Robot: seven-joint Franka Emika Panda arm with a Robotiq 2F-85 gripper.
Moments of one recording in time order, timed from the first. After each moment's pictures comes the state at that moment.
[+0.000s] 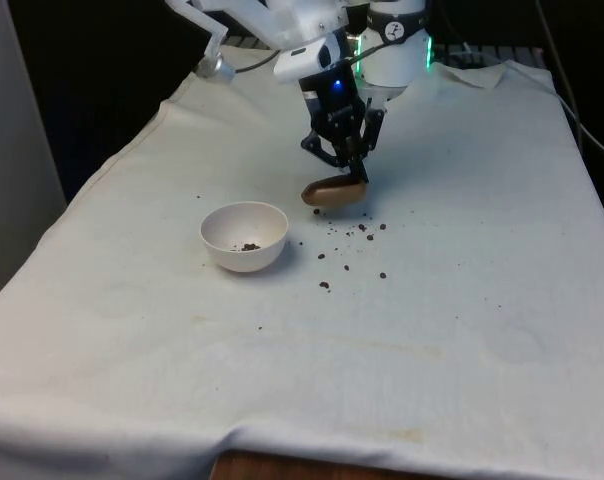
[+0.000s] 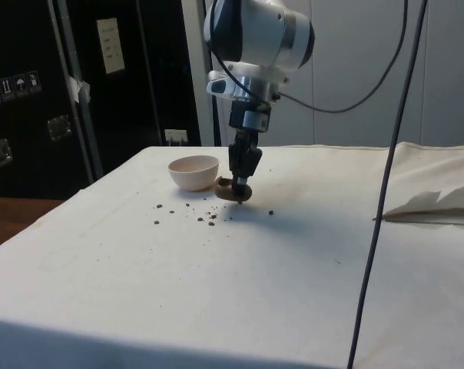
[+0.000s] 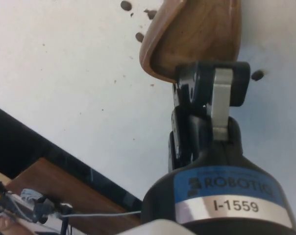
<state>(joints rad) 0.14 0.30 -0.27 -2.38 0.94 2.60 -1.56</state>
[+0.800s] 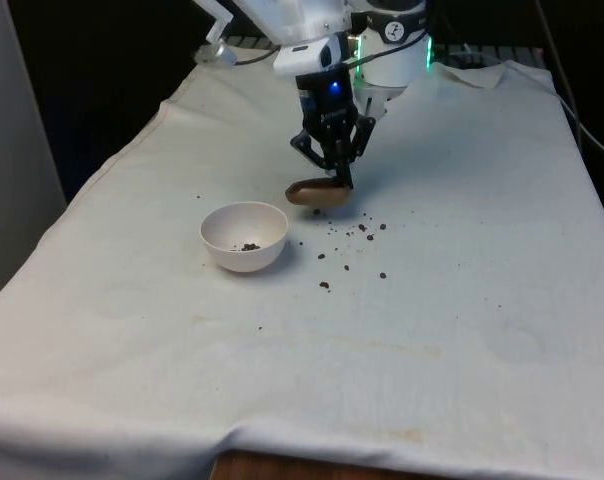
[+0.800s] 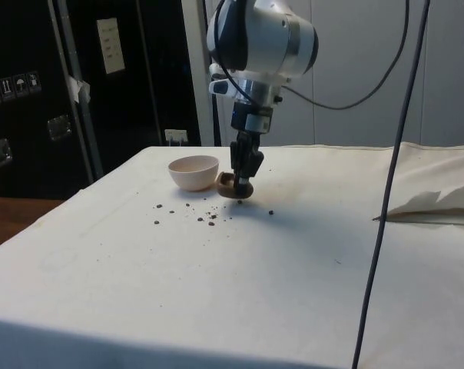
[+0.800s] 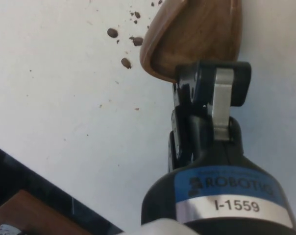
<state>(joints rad) 0.14 0.31 -0.25 -2.40 0.91 2.74 -1.55</state>
